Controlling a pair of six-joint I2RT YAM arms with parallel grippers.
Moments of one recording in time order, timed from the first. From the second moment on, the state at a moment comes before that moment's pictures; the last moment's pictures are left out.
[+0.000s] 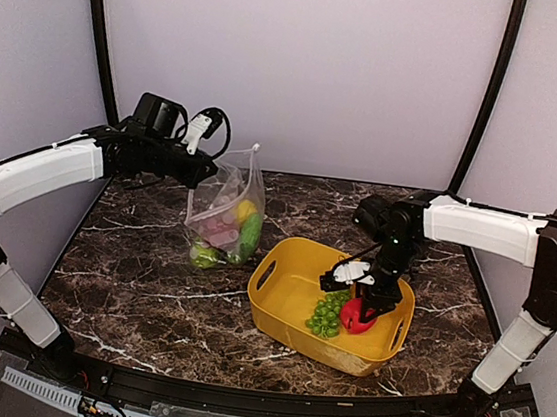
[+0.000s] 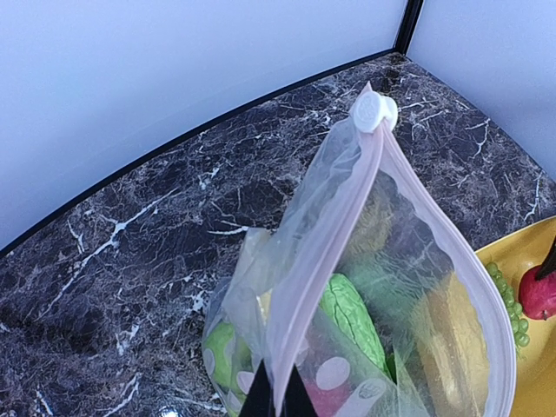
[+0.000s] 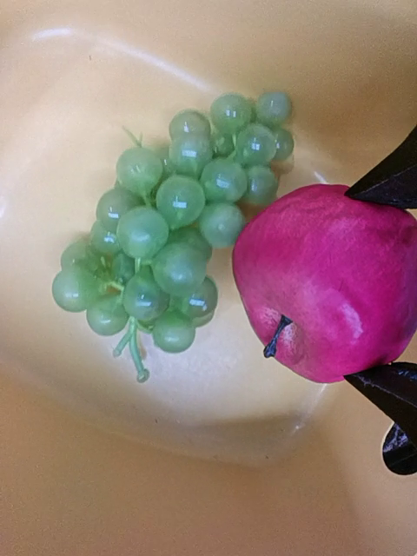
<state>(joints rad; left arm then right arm) -0.51 1.51 1.34 -0.42 0.11 0.03 0.71 1.67 1.24 -1.14 -0.23 -0.93</state>
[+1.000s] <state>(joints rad) -0.51 1.50 1.33 -0.39 0.24 -0.01 0.65 1.80 1.98 -1.07 -0.65 -0.79</state>
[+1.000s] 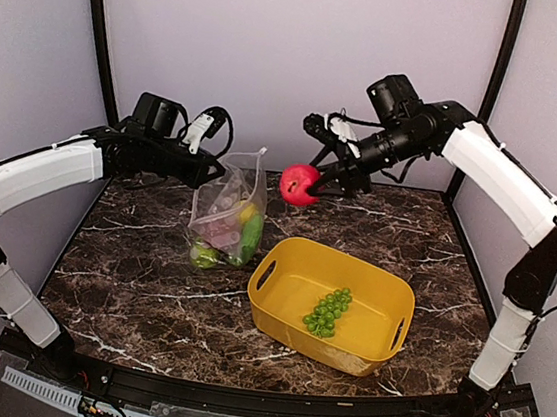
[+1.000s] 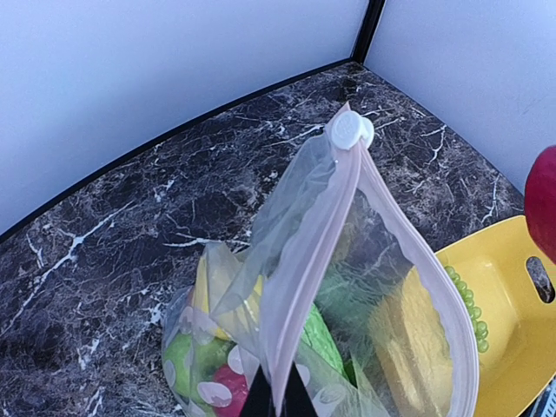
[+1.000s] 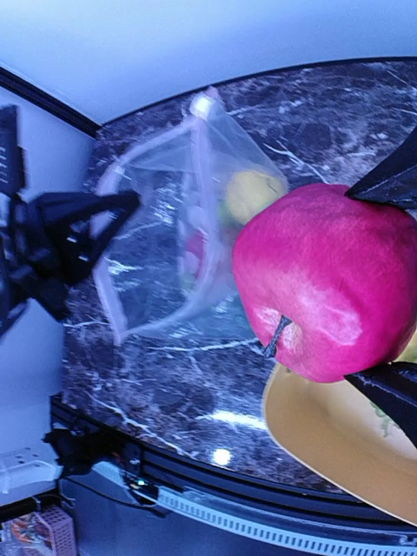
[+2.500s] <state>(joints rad) -0.51 1.46 1.30 -0.33 0.31 -0.11 0.71 2.10 2.10 -0.58 -0.80 -0.40</state>
